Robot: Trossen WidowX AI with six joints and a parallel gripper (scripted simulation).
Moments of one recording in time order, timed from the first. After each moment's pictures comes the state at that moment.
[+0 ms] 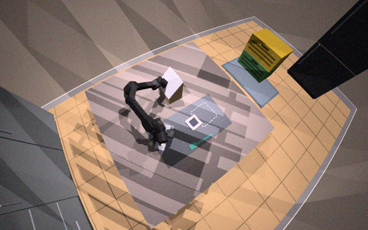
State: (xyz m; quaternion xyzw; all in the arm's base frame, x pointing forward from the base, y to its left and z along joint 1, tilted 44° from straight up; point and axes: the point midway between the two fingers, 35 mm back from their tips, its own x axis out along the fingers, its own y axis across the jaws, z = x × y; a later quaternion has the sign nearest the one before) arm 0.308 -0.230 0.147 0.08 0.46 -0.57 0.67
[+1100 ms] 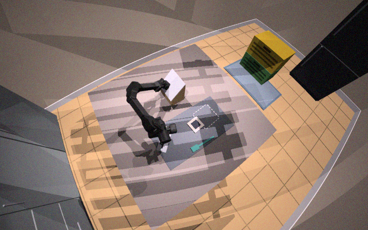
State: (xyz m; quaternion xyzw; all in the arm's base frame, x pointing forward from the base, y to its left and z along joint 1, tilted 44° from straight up) arm 0.310 -0.200 0.179 -0.10 0.59 -0.43 0.67
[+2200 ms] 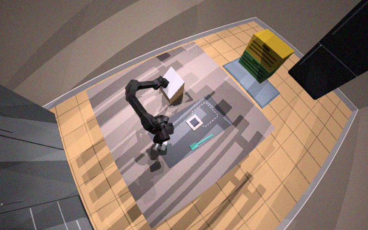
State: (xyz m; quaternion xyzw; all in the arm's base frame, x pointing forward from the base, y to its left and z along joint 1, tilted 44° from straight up) arm 0.314 -0.200 0.181 -0.45 0.73 -0.04 0.51
